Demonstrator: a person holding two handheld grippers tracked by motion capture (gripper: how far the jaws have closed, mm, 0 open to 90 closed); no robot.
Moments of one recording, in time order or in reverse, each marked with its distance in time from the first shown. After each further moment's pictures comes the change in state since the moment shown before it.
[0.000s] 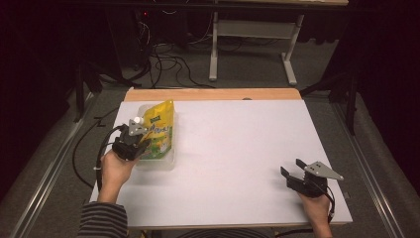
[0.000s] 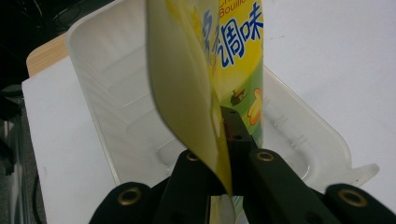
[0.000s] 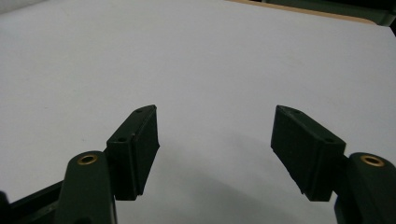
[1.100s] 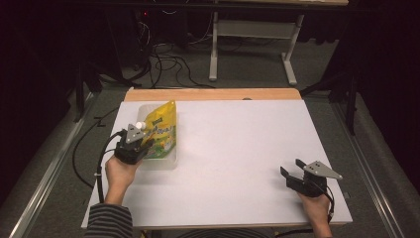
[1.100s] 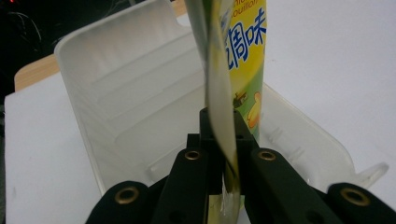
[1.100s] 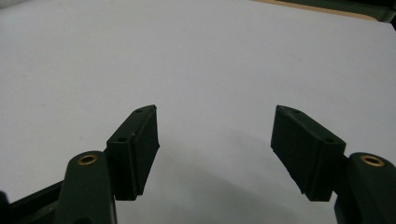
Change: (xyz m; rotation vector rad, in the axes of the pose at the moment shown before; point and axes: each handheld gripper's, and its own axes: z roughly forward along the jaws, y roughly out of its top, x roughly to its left) left arm -0.001 -0.021 0.010 -0.145 -0.034 -0.046; right arm 0.000 0.001 0.002 0.014 -0.004 -0.009
